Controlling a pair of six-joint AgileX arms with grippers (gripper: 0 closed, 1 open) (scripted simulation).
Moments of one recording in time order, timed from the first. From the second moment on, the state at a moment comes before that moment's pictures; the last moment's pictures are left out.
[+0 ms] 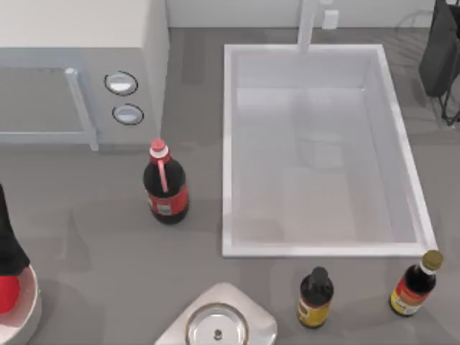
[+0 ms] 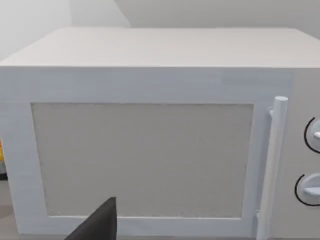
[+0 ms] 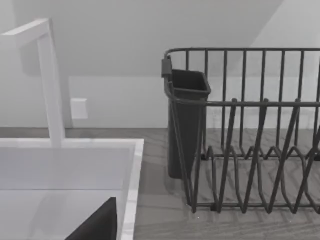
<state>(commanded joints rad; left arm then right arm) 0.00 0.00 0.00 0.00 0.00 0.00 0.00 0.00 0.00 0.00 0.00 0.00</state>
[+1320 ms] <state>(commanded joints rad) 0.02 0.56 0.38 -0.47 0.00 0.02 0.00 0.00 0.00 0.00 0.00 0.00</state>
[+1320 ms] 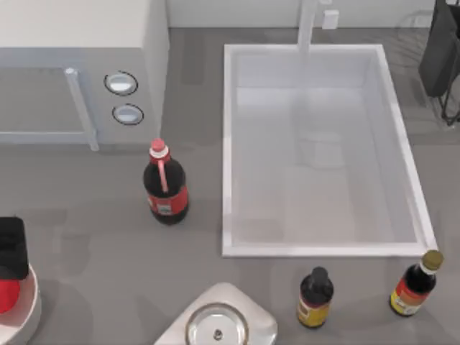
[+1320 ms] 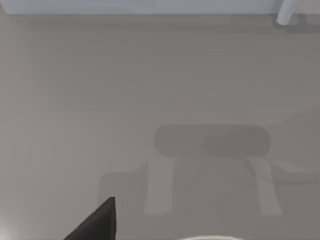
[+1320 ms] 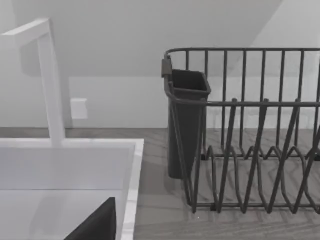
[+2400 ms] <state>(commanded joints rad) 0.03 1.35 0.87 -1.09 0.00 0.05 0.00 0.00 0.00 0.00 0.00 0.00</state>
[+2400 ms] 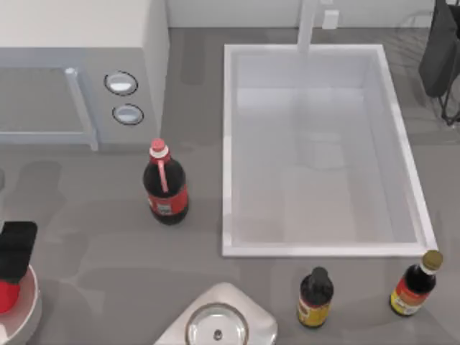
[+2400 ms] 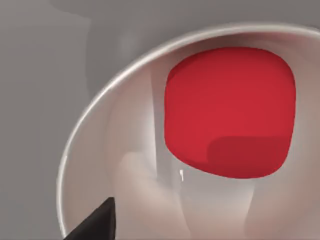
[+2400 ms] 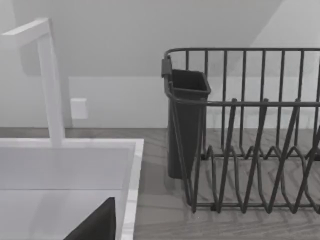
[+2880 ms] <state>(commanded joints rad) 0.04 1.51 0.69 -0.73 0.00 0.06 0.00 0.00 0.00 0.00 0.00 0.00</state>
